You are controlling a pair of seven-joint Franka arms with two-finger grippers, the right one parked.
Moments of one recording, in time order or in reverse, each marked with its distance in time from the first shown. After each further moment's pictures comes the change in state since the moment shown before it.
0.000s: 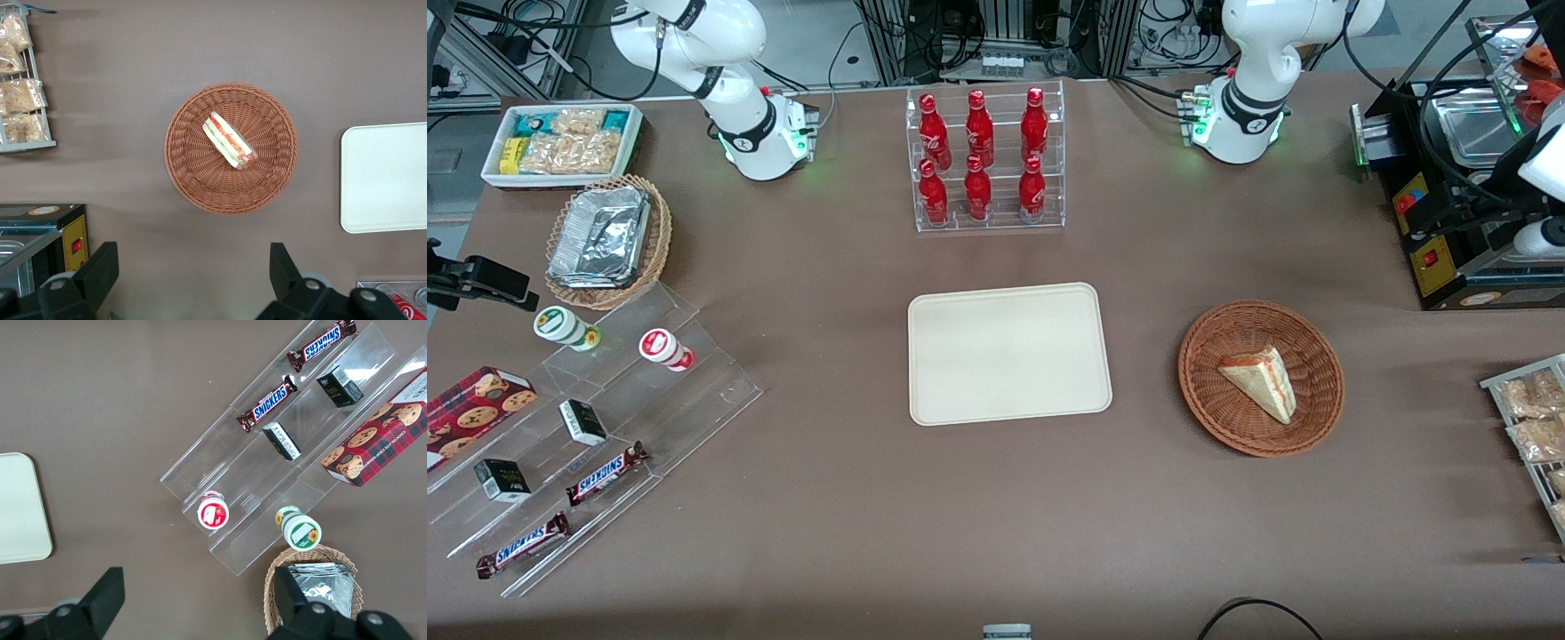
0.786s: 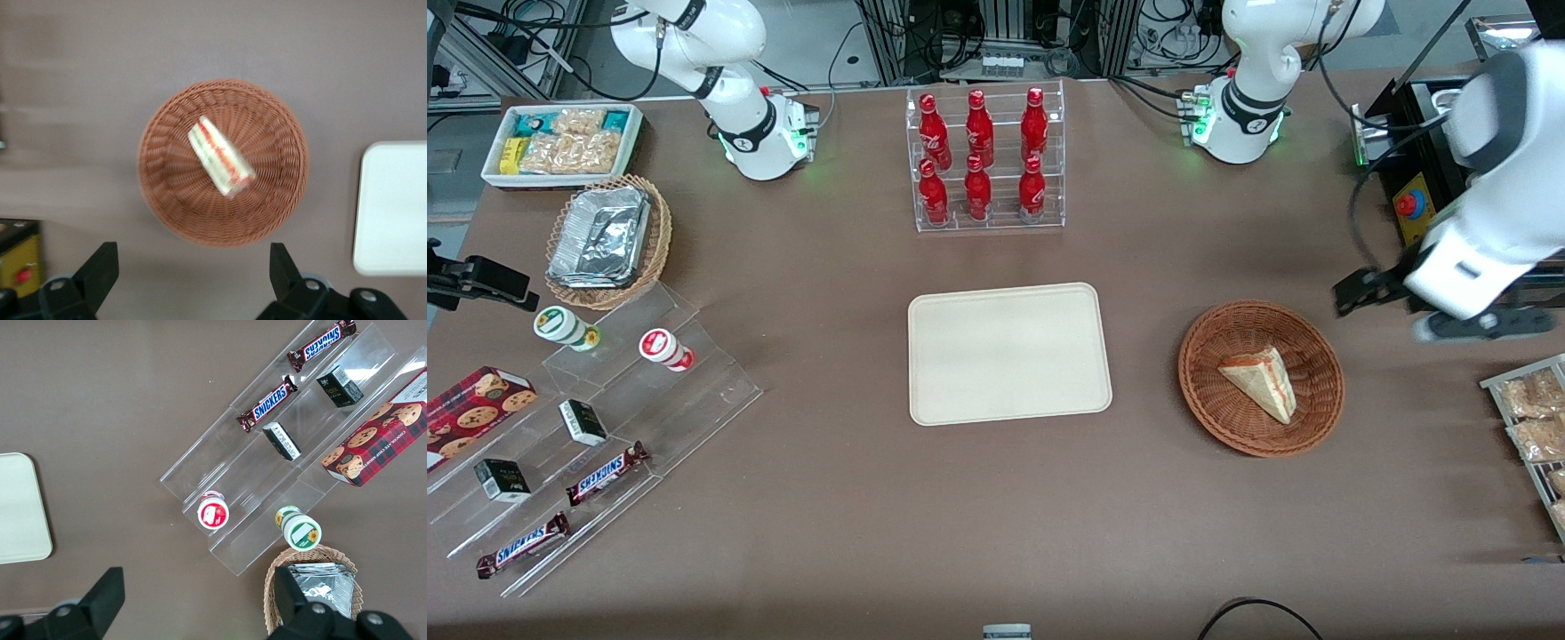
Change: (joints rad) arm -0.003 0.066 -0.050 -0.317 0.000 0.368 -0.172
